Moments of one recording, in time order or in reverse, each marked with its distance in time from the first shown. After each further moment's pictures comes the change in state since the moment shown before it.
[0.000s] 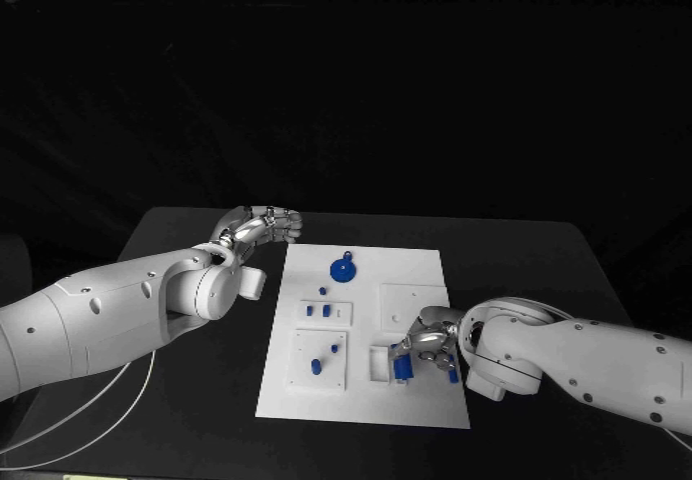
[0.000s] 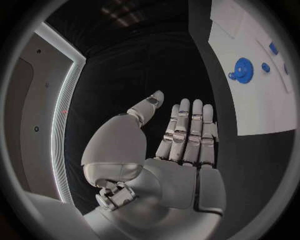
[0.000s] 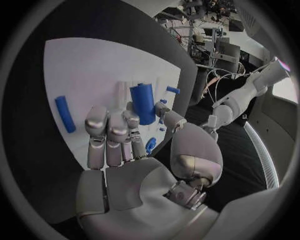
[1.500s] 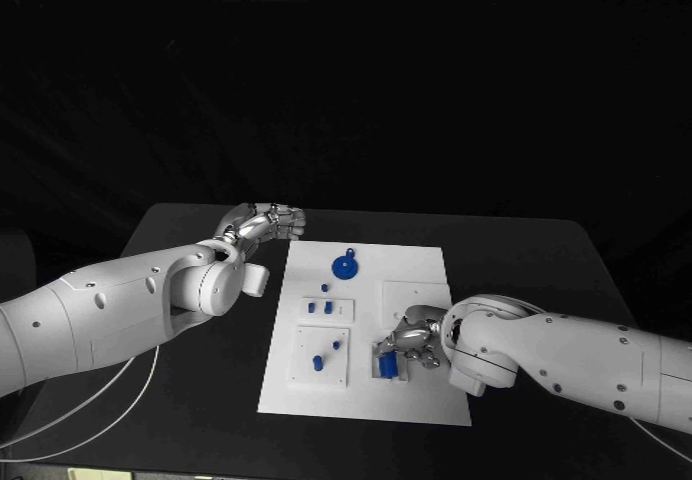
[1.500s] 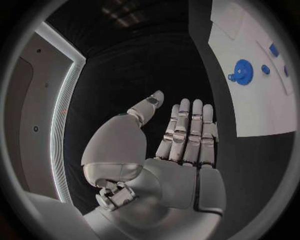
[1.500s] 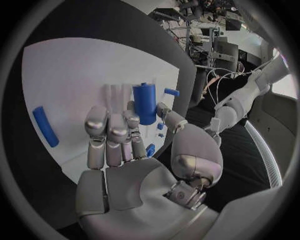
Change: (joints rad) left arm 0.000 0.000 0.000 0.002 0.000 0.004 -0.007; left_hand 0.000 0.000 0.000 0.000 0.000 -0.002 -0.002 0.000 -0.002 0.000 0.000 0.000 -0.002 0.000 0.000 -0.004 0.003 -0.001 0.000 0.000 0.000 0.001; right arm -0.003 0.088 -0.010 -0.071 0.031 0.006 -0.011; right_hand -0.035 -0.016 -0.010 0.002 0.004 0.018 0.001 -0.006 -0.004 0.000 0.000 -0.008 -0.001 -0.001 -0.002 0.000 0.003 0.001 0.000 0.007 0.004 0.000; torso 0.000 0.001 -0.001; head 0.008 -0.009
